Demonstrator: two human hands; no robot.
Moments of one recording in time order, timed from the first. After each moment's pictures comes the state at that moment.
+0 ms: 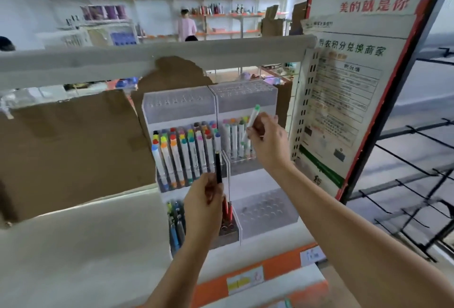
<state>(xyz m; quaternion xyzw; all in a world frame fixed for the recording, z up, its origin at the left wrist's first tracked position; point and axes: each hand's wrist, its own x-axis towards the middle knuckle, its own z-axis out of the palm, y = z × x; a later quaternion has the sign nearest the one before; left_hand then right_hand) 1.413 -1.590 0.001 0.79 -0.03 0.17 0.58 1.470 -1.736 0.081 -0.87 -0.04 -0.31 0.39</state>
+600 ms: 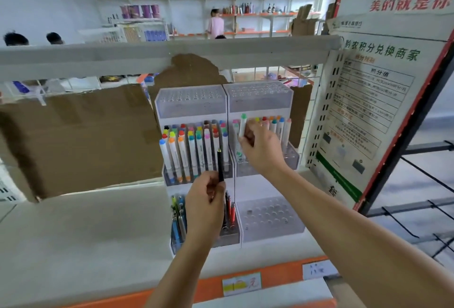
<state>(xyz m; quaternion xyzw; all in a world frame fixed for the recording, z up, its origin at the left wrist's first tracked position) 1.406 -1.600 0.010 0.81 0.00 0.23 0.53 1.494 -1.726 0.069 -0.90 -0.14 -0.24 0.33</state>
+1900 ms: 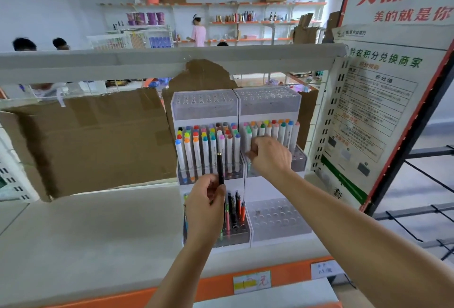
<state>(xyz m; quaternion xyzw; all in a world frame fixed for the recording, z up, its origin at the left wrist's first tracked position) 1.396 -1.576 0.008 0.82 0.01 0.23 0.52 1.490 -1.715 0.063 -0.97 -0.03 -0.17 0.18</state>
